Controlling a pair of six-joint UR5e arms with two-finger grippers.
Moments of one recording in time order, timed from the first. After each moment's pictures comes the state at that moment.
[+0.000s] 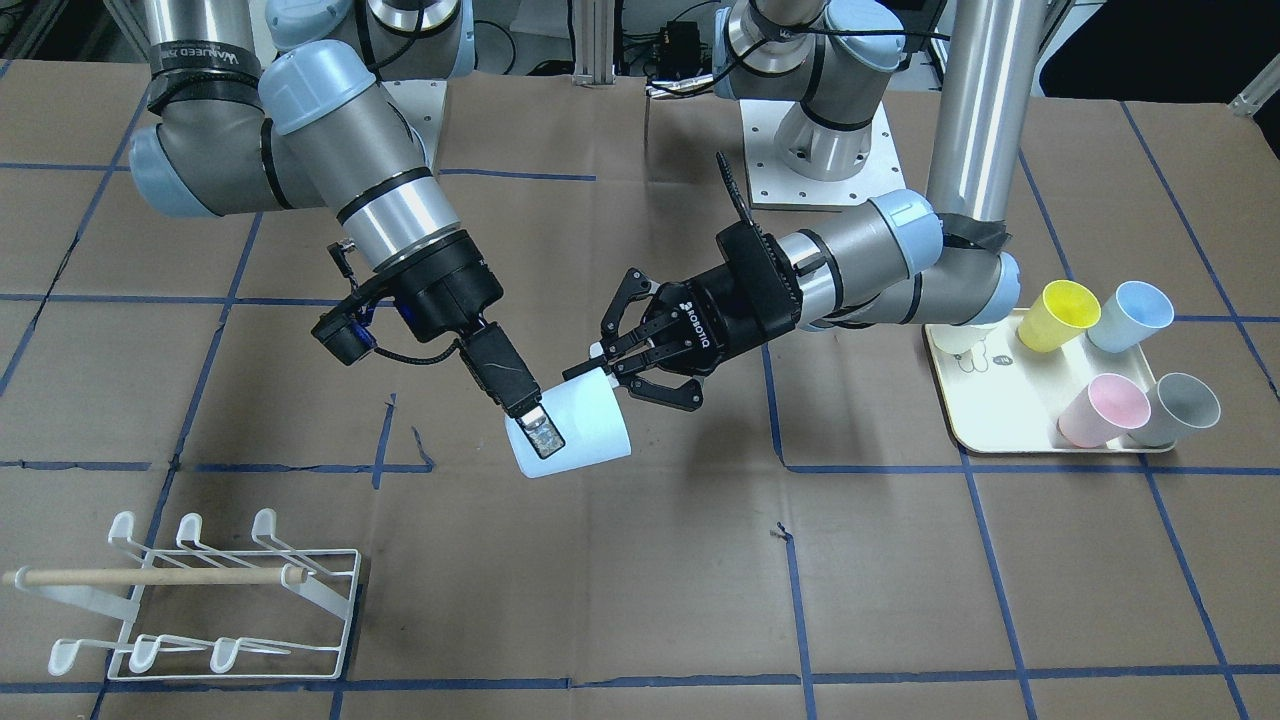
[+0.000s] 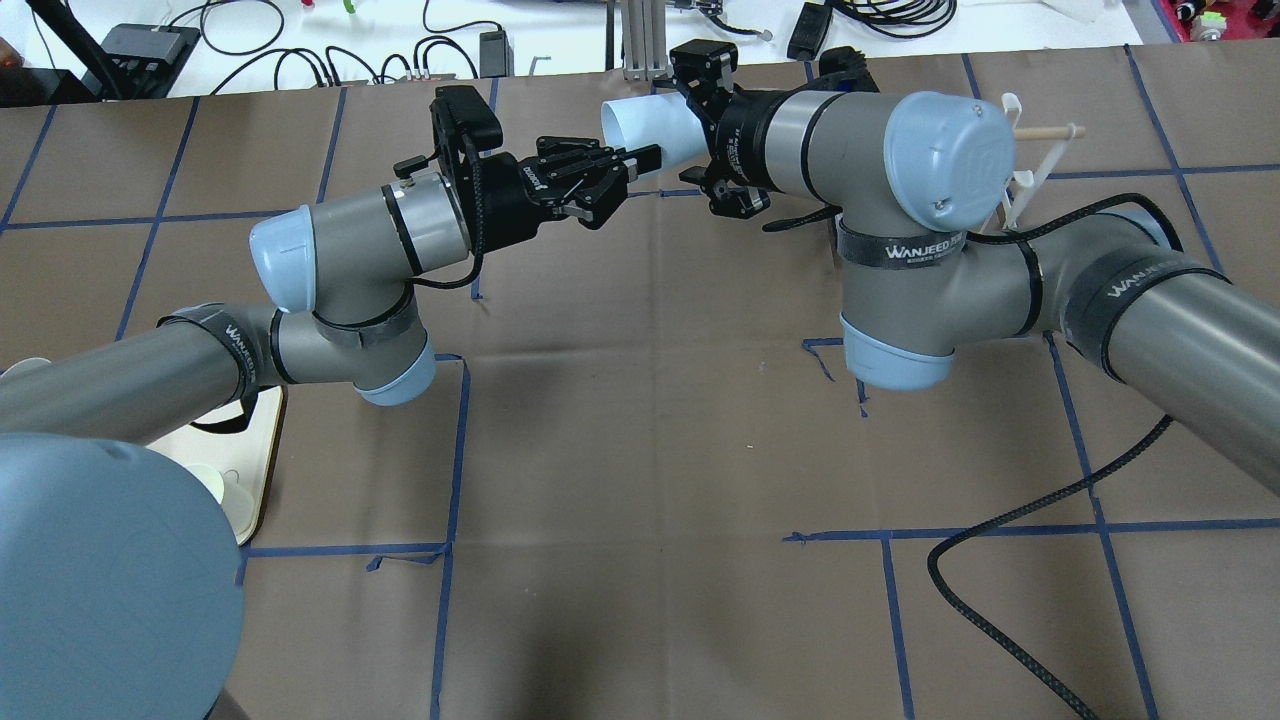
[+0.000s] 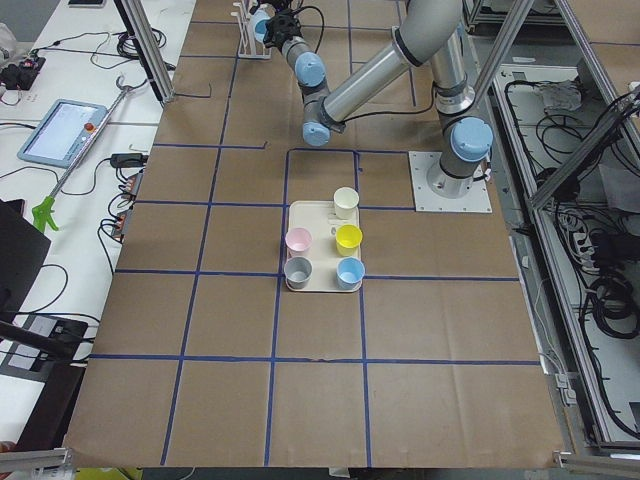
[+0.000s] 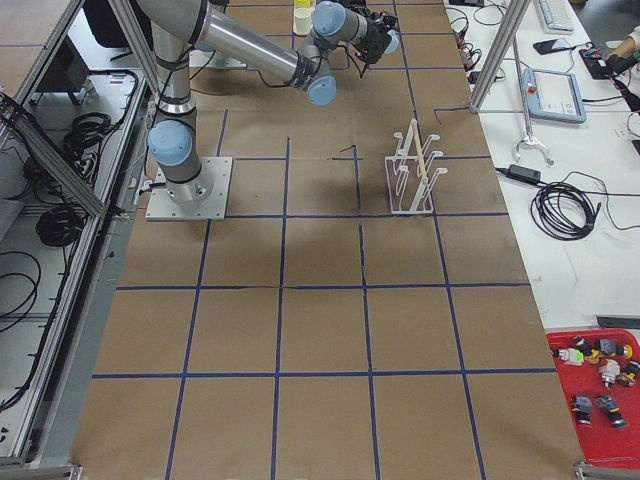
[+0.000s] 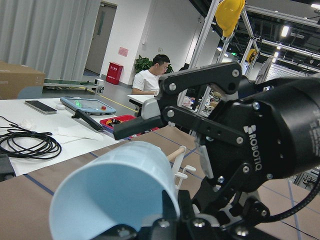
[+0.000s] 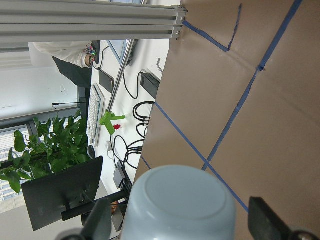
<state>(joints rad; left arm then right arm) -1.57 -2.06 -1.95 0.54 0.44 -0.03 1.72 -1.31 1.91 -3.09 -1.13 1.40</state>
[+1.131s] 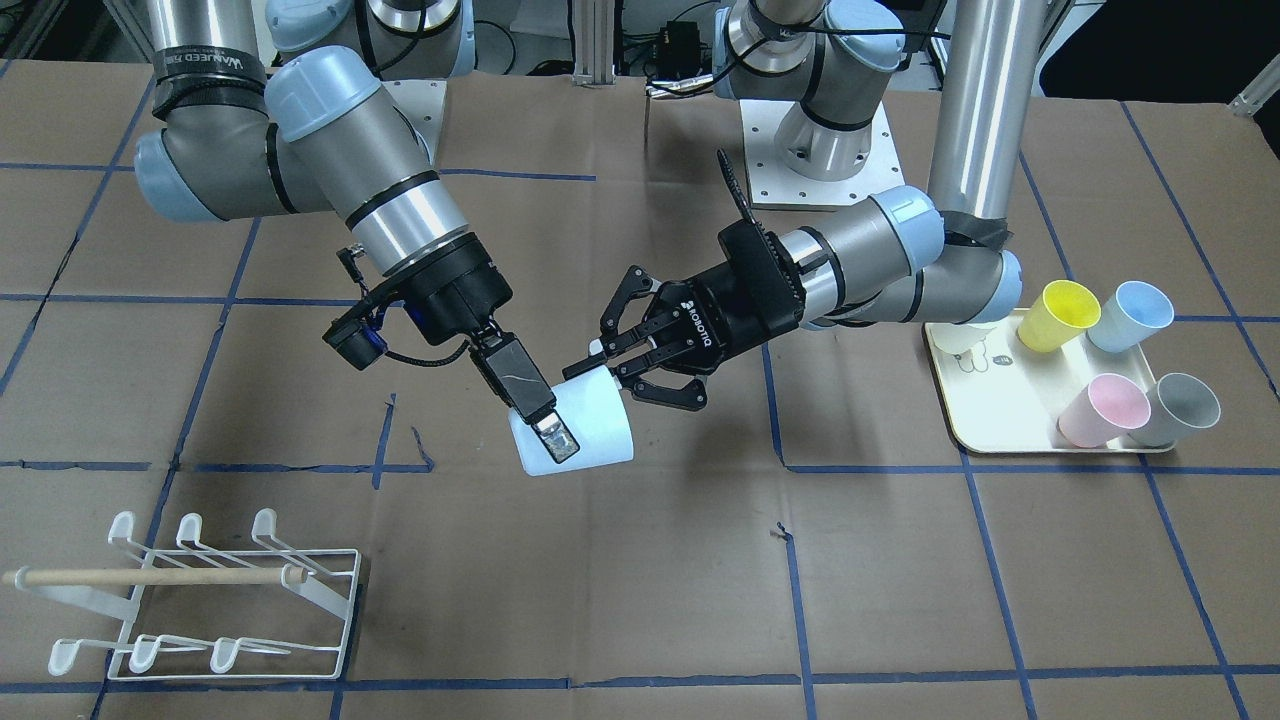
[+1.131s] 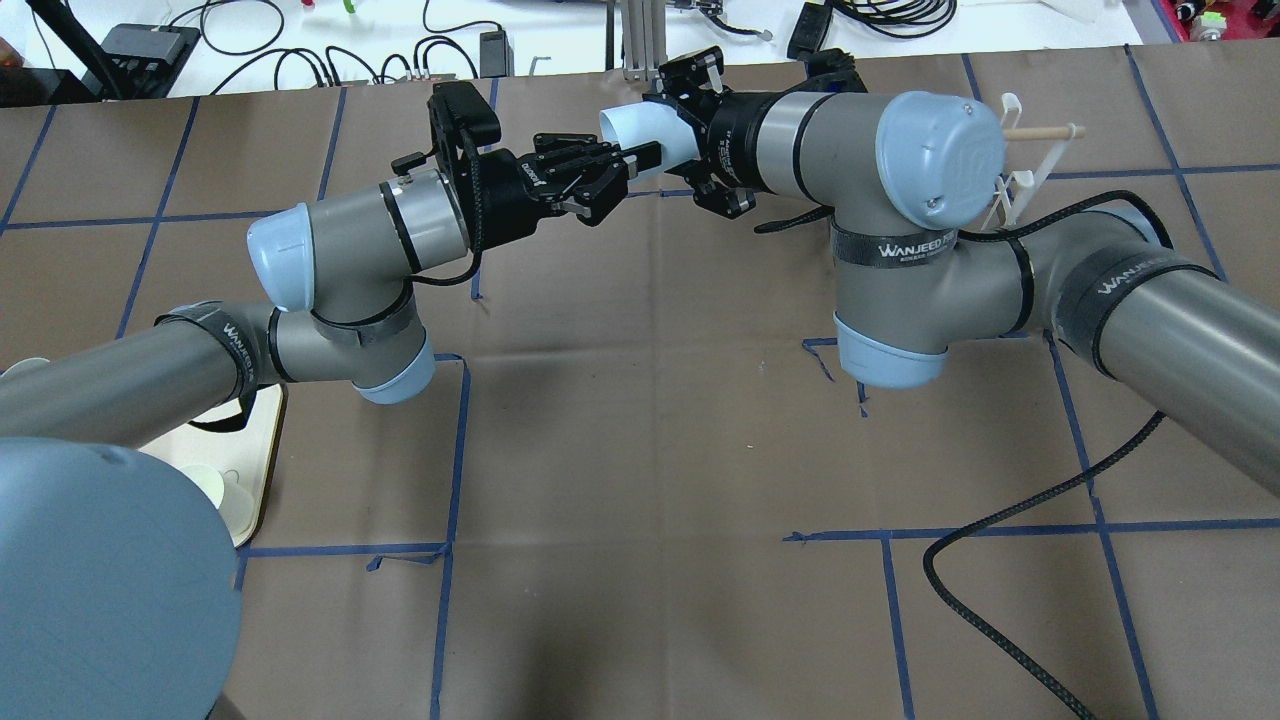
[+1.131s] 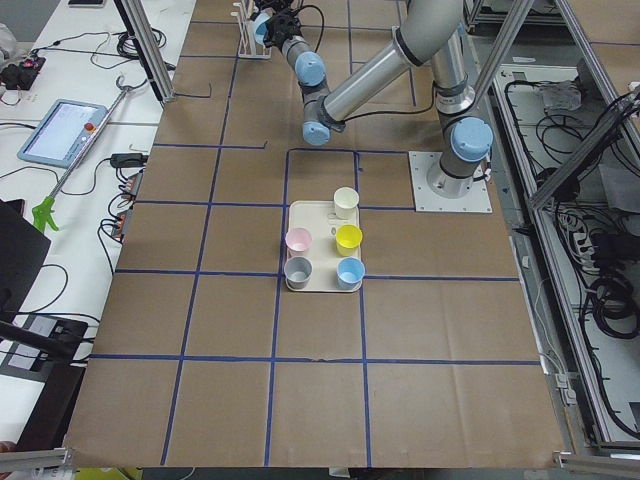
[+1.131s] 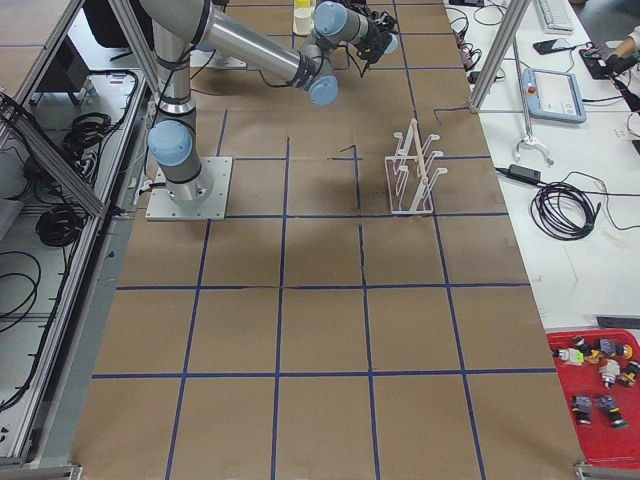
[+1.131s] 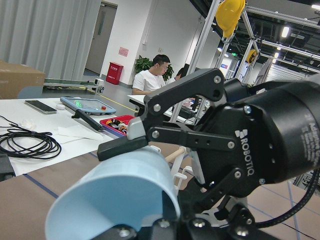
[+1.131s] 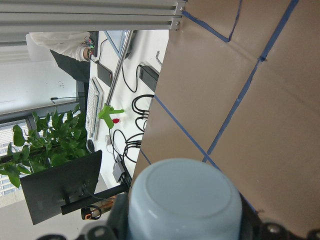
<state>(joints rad) -1.57 -2.05 -1.94 0.54 0.45 -0.05 1.72 -1.30 1.90 -3.08 -1.11 1.41</state>
